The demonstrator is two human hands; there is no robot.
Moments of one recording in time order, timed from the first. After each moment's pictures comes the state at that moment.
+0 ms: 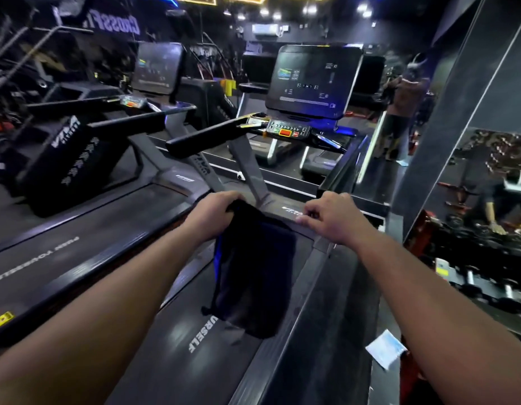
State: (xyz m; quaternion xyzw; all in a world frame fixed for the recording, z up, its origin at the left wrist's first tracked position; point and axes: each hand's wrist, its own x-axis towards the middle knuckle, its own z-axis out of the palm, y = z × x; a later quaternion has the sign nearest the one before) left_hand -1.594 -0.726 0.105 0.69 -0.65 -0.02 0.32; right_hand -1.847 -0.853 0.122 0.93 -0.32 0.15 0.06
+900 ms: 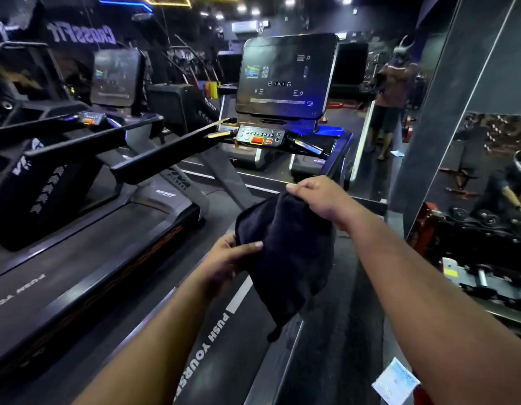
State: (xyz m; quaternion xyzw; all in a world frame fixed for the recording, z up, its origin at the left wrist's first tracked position) left_hand -1.661 -0.927 0.044 0.48 -0.40 -0.51 0.59; right_hand -1.838 -1.078 0.135 0.78 -0.36 0.30 -0.41
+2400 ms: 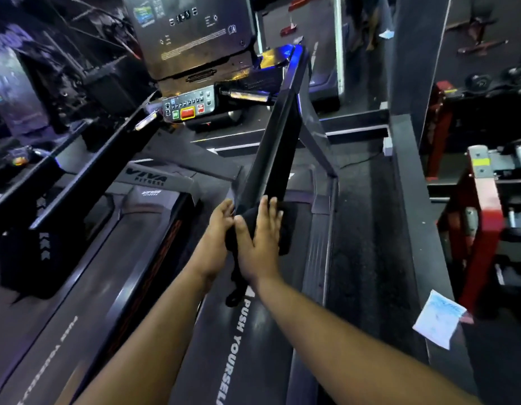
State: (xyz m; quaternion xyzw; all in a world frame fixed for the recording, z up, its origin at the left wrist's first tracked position) left_hand -1.706 -1.147 0.024 0.68 -0.46 -0.37 0.43; right_hand -1.786 -1.166 -0.038 0.55 -0.48 0.45 -0.52
